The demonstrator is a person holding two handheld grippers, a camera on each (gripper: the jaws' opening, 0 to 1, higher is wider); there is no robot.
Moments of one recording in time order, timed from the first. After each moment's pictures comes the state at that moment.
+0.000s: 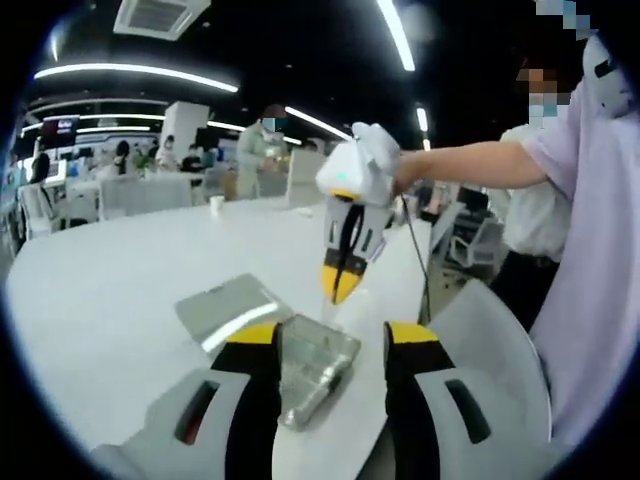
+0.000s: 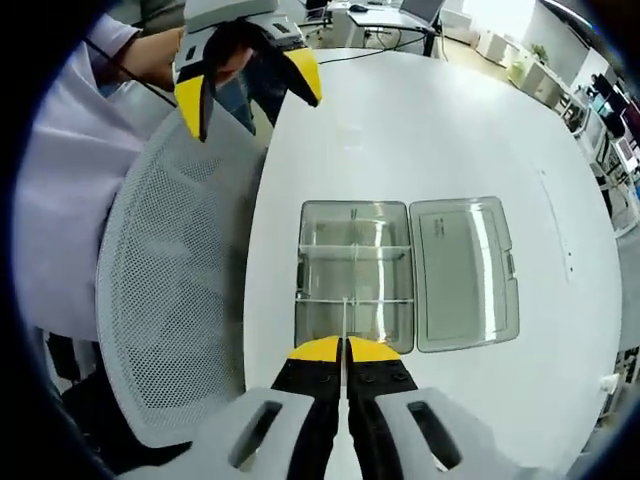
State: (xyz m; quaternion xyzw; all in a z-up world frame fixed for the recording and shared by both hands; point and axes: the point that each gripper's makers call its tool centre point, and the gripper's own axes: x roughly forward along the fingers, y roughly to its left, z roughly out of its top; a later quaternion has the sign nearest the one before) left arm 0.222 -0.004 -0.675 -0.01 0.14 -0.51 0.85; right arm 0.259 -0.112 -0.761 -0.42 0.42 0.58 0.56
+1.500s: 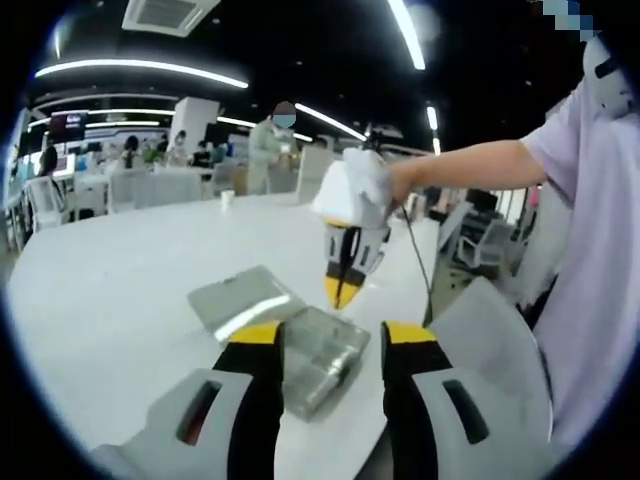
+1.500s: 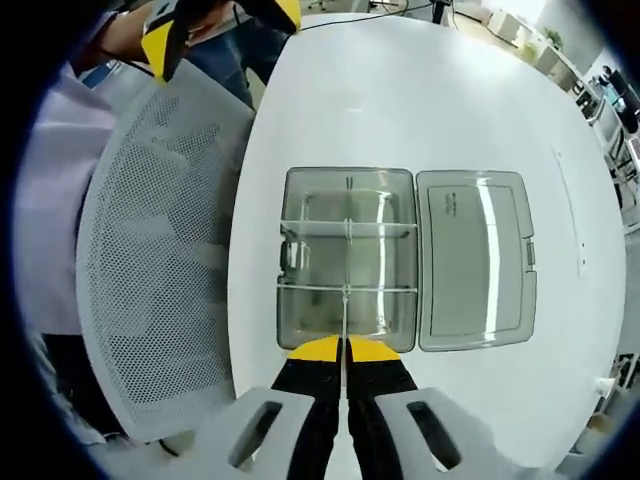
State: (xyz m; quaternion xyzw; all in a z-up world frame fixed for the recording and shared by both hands) left arm 0.225 0.007 -0.681 -0.02 0.15 -0.50 0.85; right arm 0.266 -0.119 -0.789 -0.46 0.46 0.56 0.52
